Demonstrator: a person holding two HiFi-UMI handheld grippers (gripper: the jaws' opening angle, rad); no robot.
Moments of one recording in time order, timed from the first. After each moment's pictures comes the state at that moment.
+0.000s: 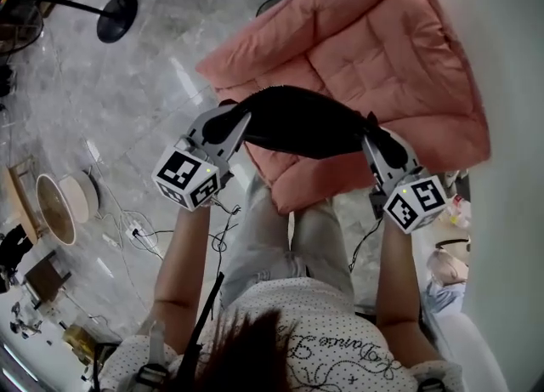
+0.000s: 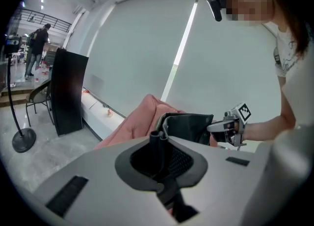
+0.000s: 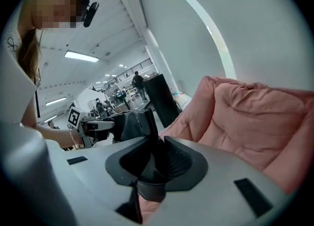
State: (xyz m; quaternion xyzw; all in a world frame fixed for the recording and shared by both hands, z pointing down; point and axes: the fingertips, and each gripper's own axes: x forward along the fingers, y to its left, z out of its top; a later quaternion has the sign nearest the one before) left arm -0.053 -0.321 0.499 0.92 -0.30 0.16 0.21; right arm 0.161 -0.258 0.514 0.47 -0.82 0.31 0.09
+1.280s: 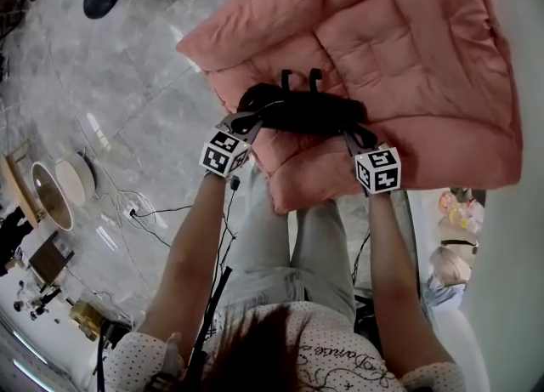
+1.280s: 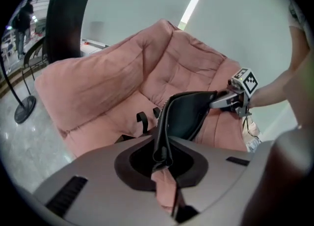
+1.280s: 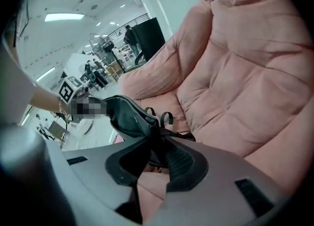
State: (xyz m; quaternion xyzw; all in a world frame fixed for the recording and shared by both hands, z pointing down) left arm -0.049 -0.243 0.808 0.84 -0.25 0.37 0.31; right arm 0.173 -0.203 0.802 0.41 -0.77 0.39 0.31
